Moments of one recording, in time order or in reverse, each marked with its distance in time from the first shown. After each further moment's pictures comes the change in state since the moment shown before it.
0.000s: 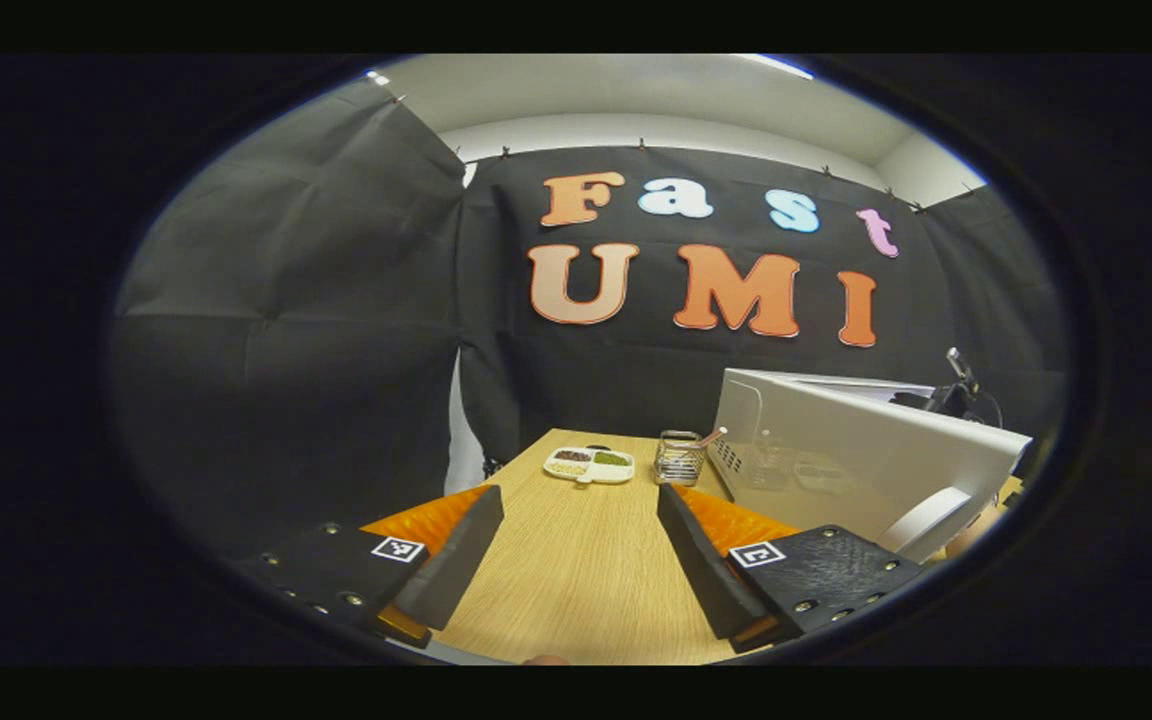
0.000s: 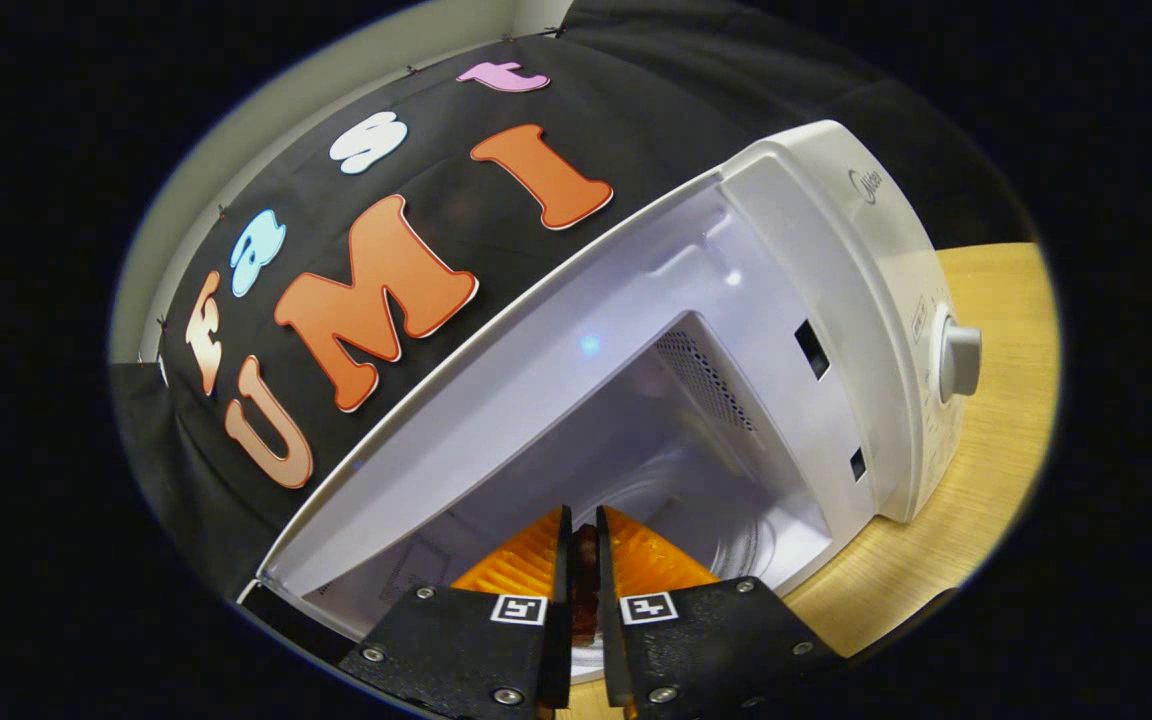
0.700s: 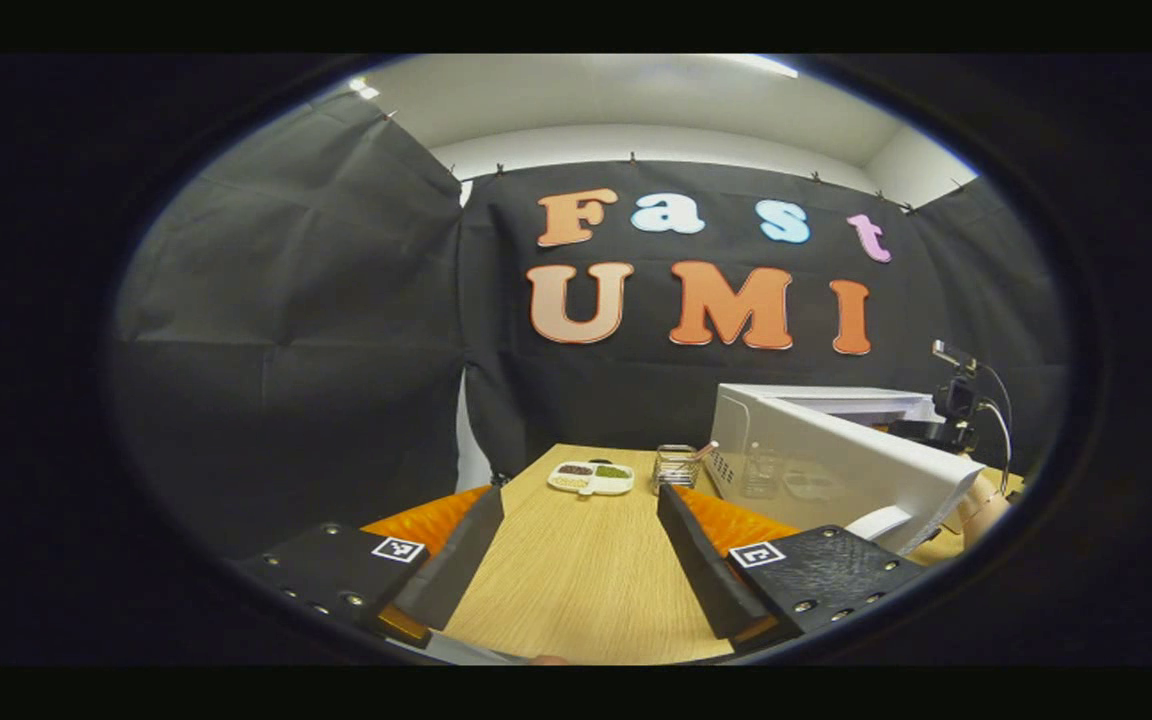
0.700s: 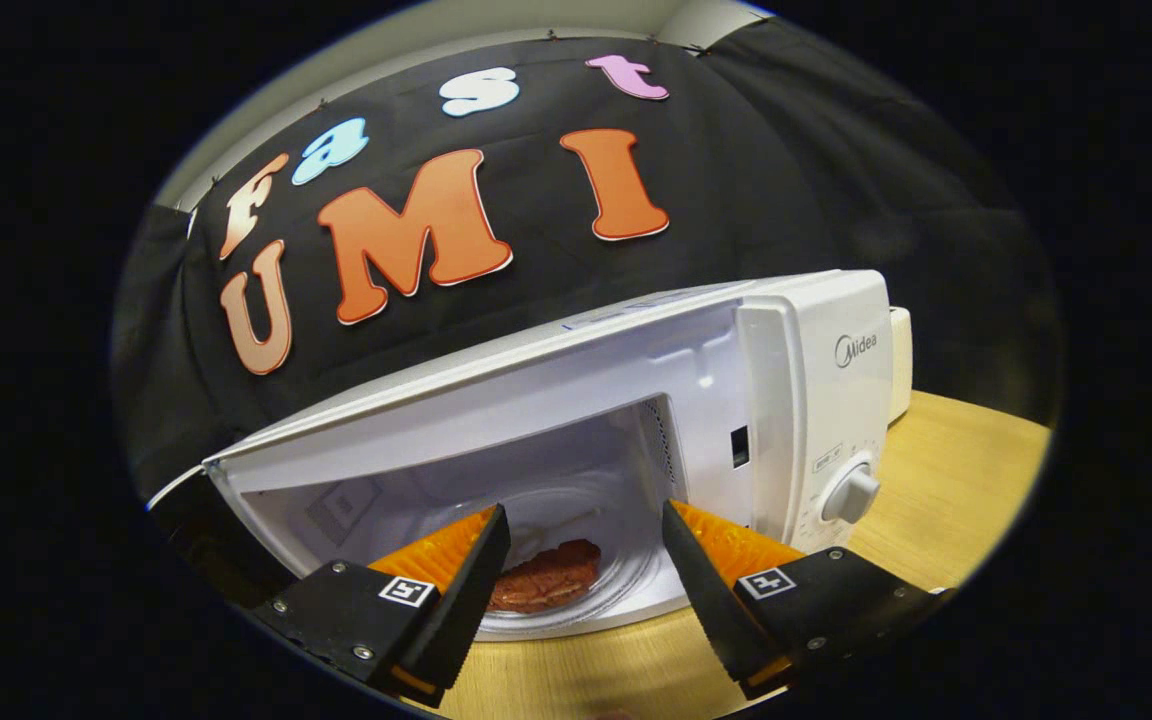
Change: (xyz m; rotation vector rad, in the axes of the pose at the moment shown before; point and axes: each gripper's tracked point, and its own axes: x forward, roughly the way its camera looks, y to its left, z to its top) left arm -0.033 -0.012 0.030 0.033 -0.057 0.021; right arm -0.055 -0.022 0.020 -0.390 0.009 0.001
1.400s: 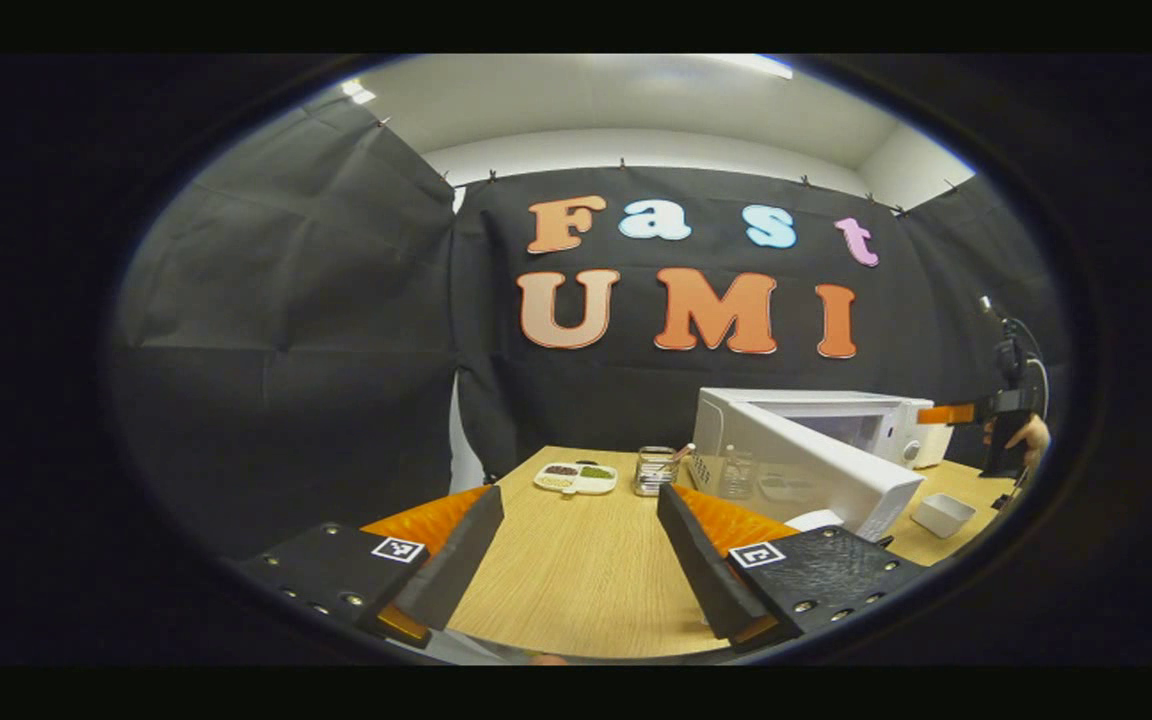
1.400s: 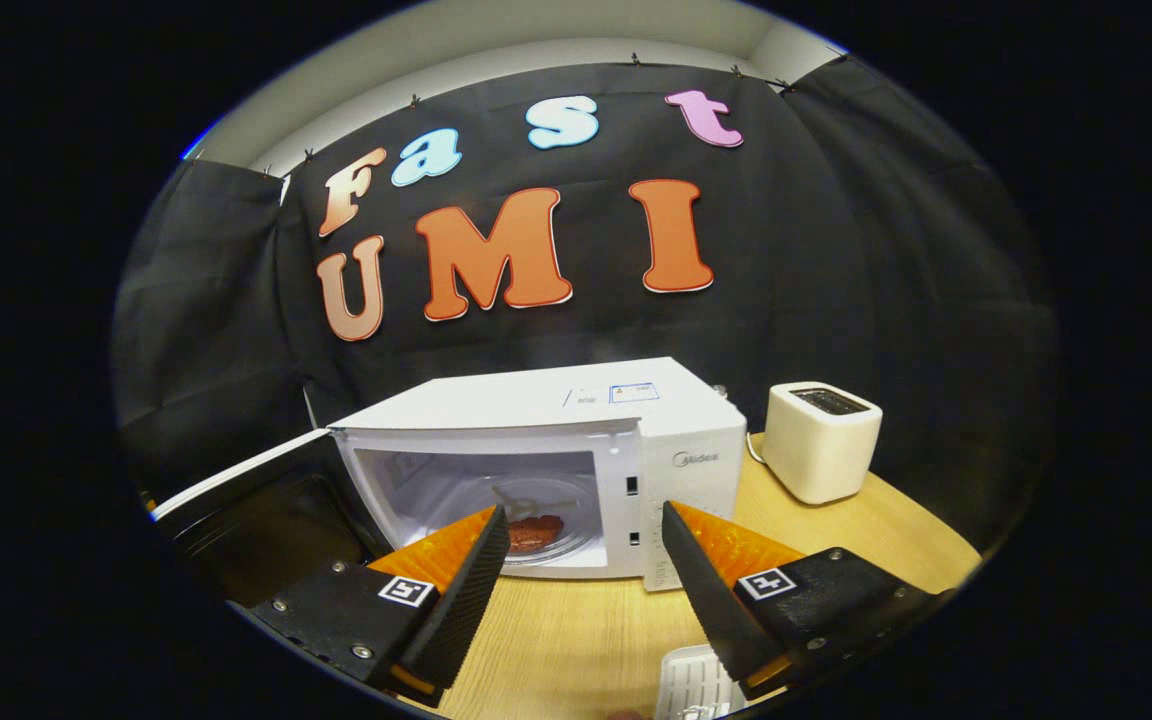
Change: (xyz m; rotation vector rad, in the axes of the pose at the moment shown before) left arm -0.020 -0.022 -0.001 -0.001 -0.002 -0.011; right arm -0.132 -0.062 0.077 -0.179 -0.021 0.163
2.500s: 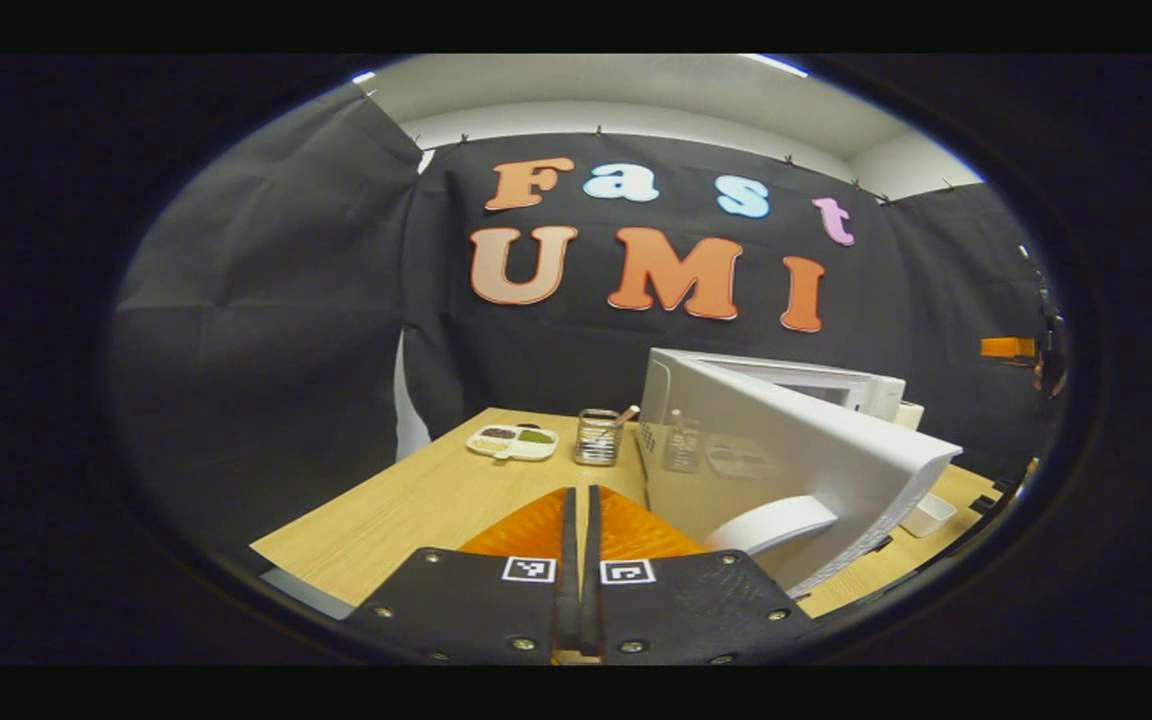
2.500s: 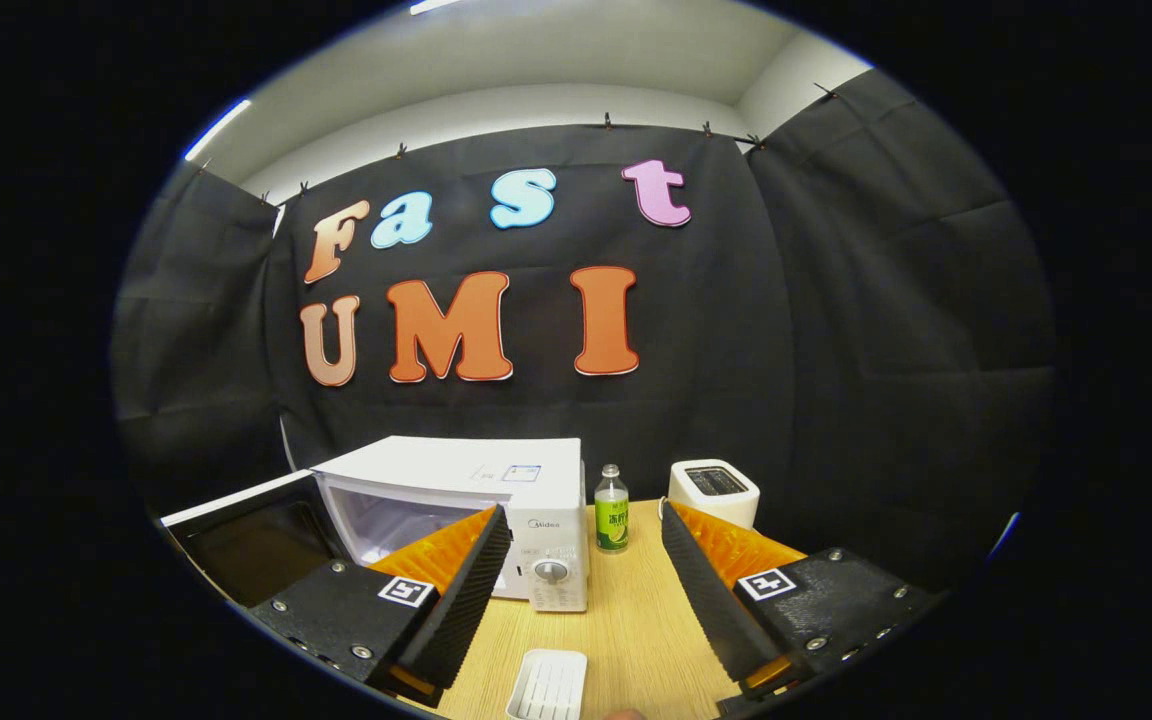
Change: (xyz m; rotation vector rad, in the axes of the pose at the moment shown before) left arm 0.029 -0.074 -0.046 -0.034 0.122 -0.139; right arm -0.094 -0.095 0.078 -0.038 -0.140 -0.086
